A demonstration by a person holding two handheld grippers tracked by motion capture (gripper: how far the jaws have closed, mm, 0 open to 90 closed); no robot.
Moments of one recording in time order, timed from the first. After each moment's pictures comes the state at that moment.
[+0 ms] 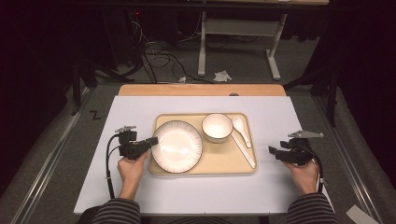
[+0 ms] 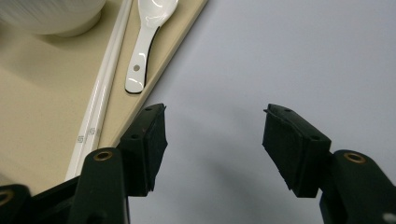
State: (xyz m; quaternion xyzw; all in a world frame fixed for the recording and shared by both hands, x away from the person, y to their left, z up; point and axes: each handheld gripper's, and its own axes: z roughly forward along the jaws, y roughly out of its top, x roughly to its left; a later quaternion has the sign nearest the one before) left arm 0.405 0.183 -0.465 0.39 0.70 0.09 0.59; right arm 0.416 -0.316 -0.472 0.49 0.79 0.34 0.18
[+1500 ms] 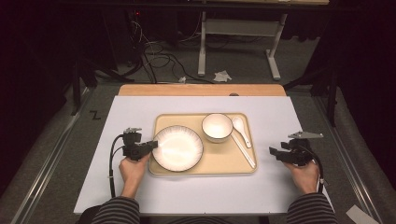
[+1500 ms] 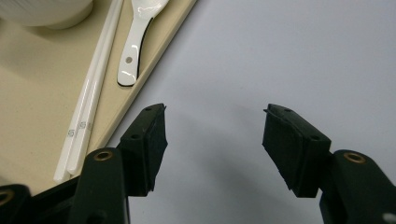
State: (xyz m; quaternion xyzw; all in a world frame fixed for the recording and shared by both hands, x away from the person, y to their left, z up) left arm 0.420 0.187 -0.493 0.40 0.72 0.11 0.55; right arm 0.417 -0.318 -0.476 0.50 0.78 0.33 0.17
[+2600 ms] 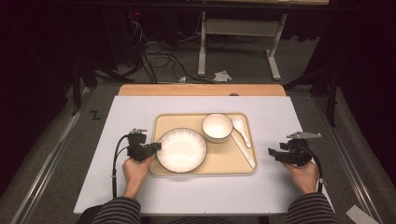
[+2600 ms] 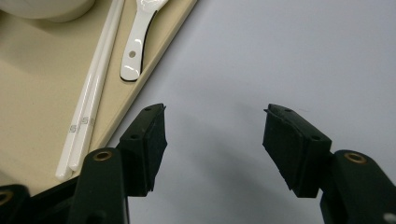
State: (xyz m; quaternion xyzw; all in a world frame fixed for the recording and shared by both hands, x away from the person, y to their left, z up) left arm 0.422 0.173 -0.504 0.43 0.72 0.11 0.53; right arm 0.417 -0.316 -0.478 0.49 0.79 0.32 0.17
